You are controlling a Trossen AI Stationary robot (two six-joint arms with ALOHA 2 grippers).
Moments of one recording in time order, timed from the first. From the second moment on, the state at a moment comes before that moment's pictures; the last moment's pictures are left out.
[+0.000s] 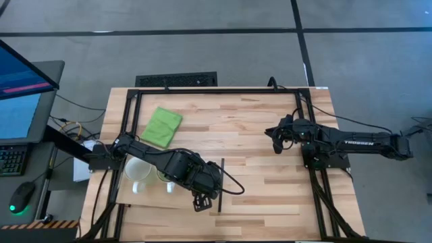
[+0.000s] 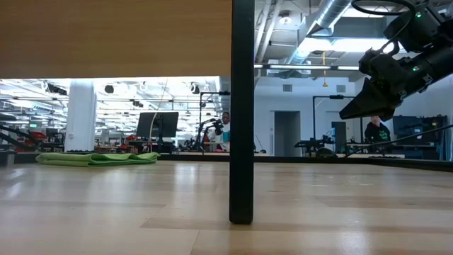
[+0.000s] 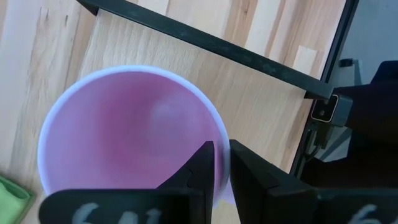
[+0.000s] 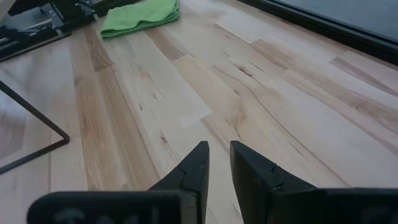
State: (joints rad) left arm -0.43 2.07 2.33 -1.55 -0.09 -0.72; right arm -0.24 0.54 0.17 -0.13 0.10 0.25
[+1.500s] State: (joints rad) left arm -0.44 1.95 2.36 -1.47 -0.14 -0.56; right arm -0.24 0.54 0.17 -0.14 0.10 0.25
